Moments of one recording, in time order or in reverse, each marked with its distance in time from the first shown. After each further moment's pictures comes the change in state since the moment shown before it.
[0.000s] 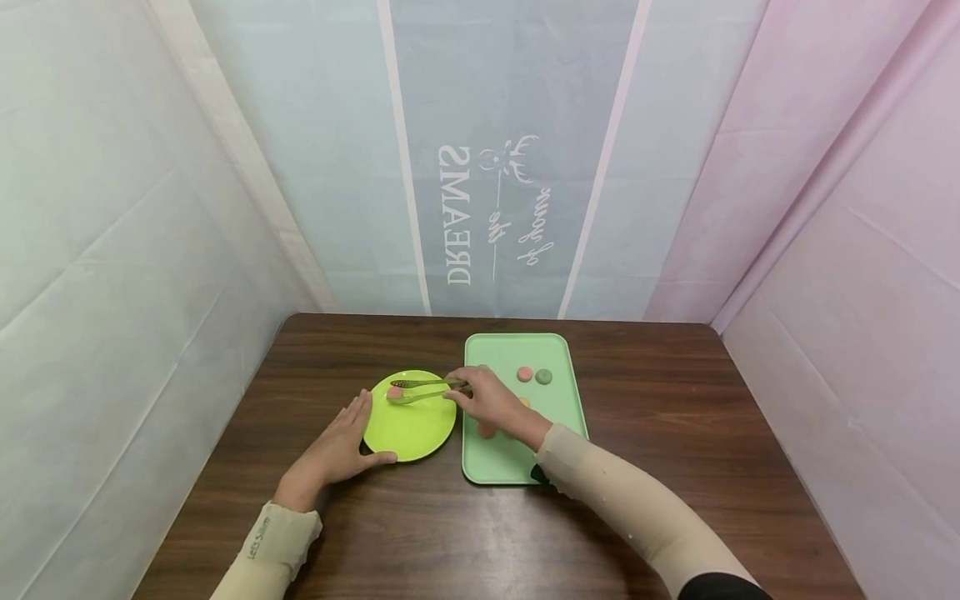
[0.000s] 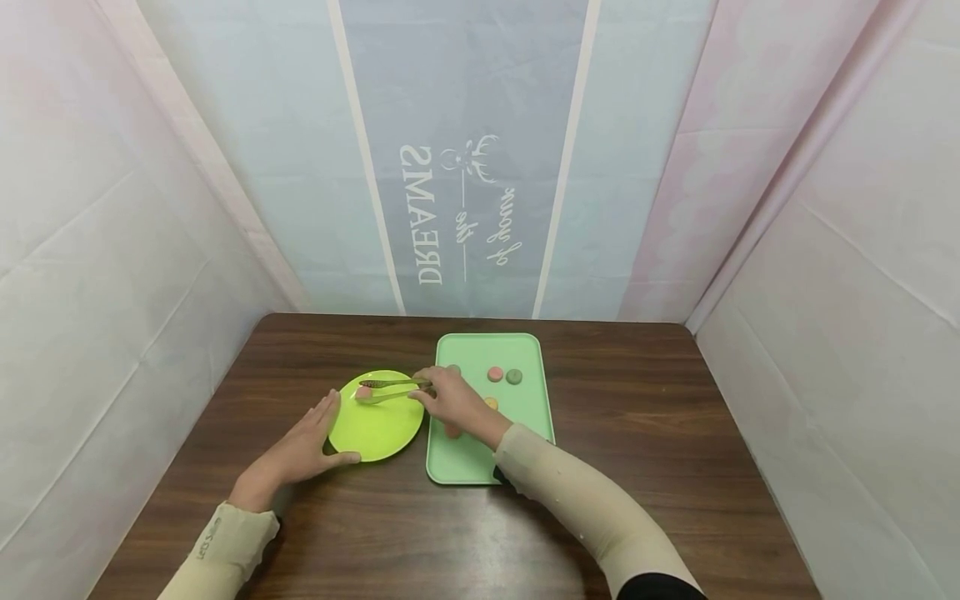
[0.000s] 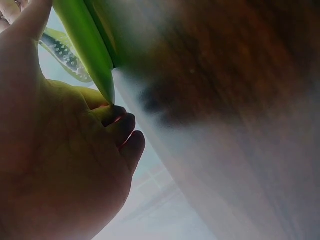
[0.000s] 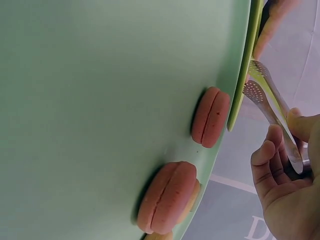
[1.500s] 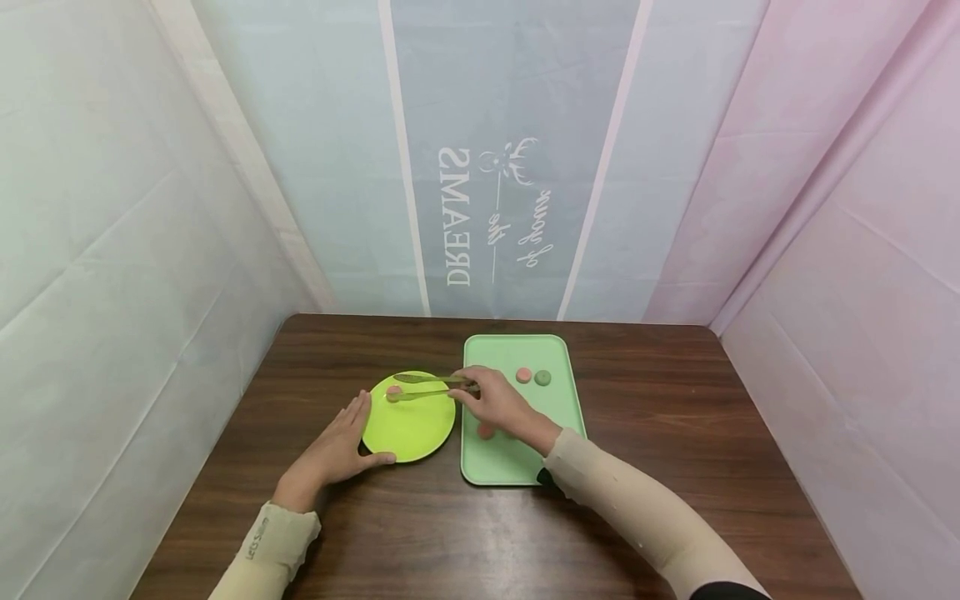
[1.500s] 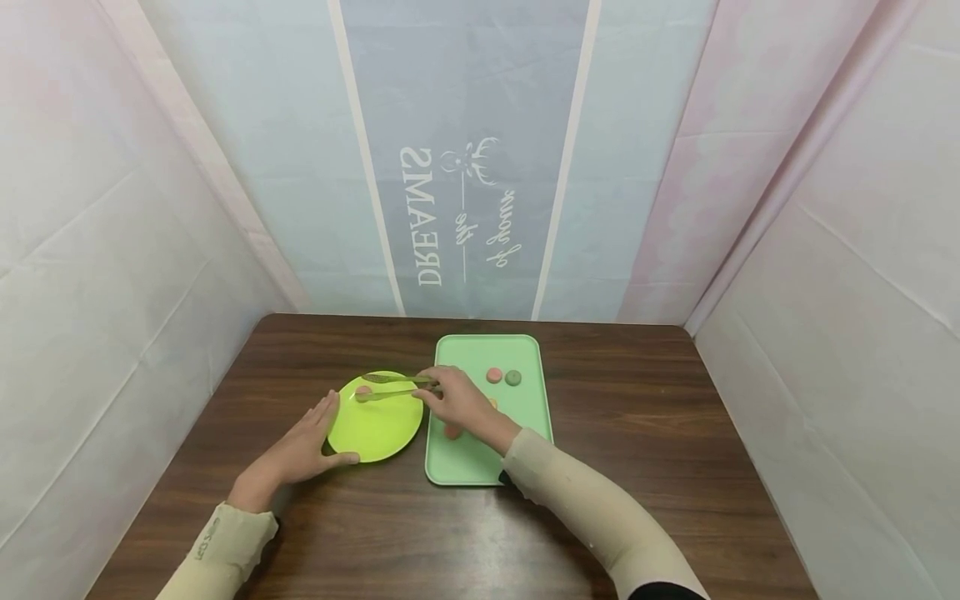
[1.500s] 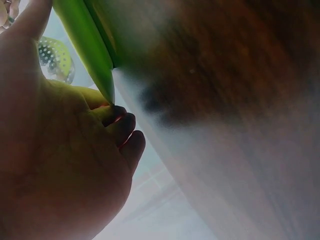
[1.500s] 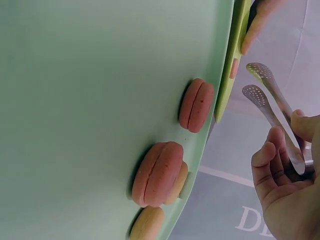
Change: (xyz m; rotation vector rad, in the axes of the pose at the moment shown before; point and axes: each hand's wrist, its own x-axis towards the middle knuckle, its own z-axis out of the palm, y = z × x) left_hand -0.001 0.000 -0.001 -0.013 0.002 0.003; right_hand -0.013 -0.005 -0.012 0.068 0.070 -0.013
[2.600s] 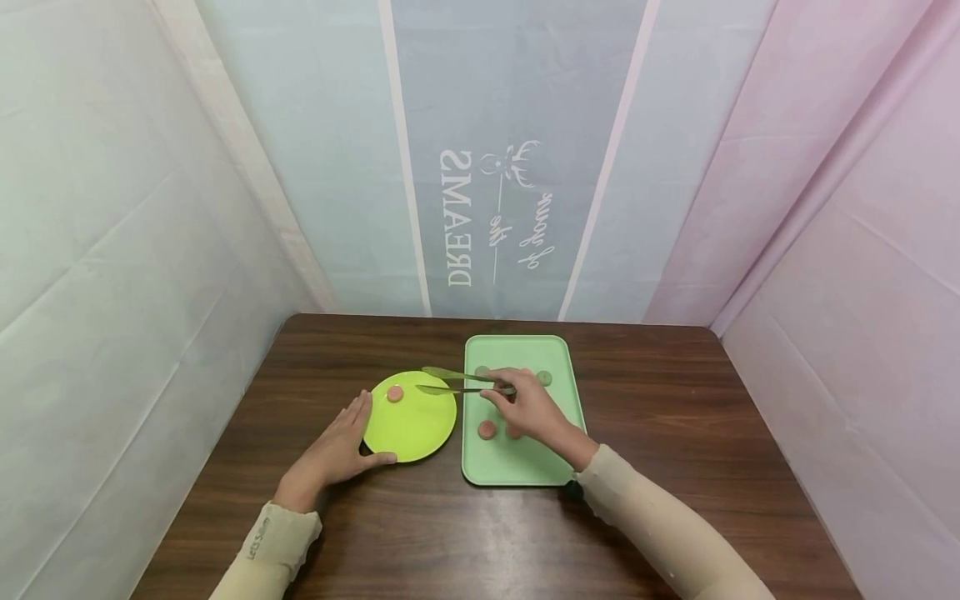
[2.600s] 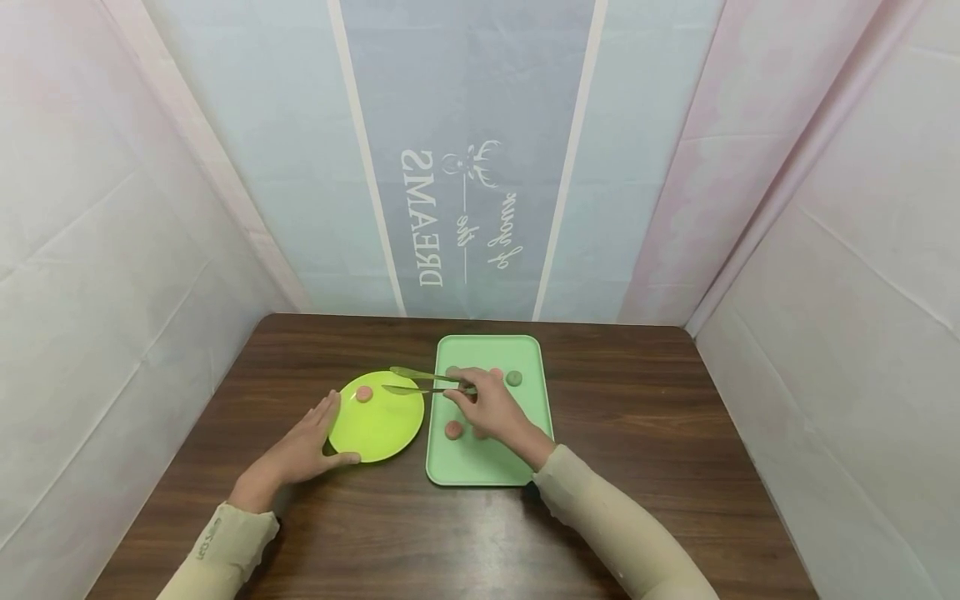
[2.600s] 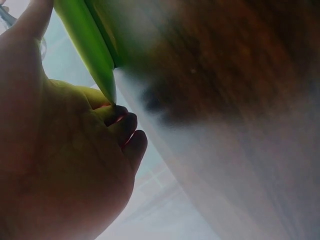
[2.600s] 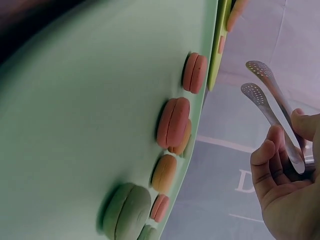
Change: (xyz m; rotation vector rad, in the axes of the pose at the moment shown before) left_hand 0.000 0.001 -0.006 -0.013 -0.005 -0.007; right_hand -0.036 0.009 -0.030 0.035 0.171 0.031
